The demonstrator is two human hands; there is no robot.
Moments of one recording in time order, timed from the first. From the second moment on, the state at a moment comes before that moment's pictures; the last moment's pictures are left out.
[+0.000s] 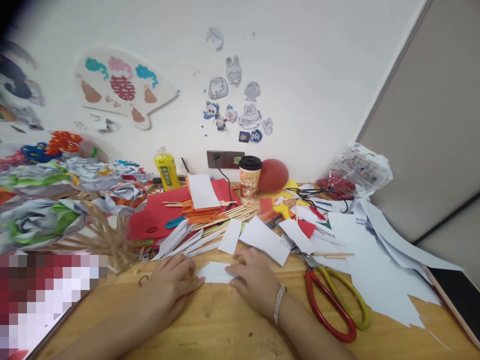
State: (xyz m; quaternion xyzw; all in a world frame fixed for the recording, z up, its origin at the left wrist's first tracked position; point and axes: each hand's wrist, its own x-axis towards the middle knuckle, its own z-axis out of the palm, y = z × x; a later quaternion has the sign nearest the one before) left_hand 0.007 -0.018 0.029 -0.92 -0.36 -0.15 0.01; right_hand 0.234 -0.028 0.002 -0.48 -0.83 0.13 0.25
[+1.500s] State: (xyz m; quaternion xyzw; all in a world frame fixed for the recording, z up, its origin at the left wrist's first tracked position) left_hand 0.013 -0.005 0.005 -0.89 -0.39 -0.23 -0.10; right_hand 0.211 -0.027 -0.006 -0.51 -0.80 0.10 0.30
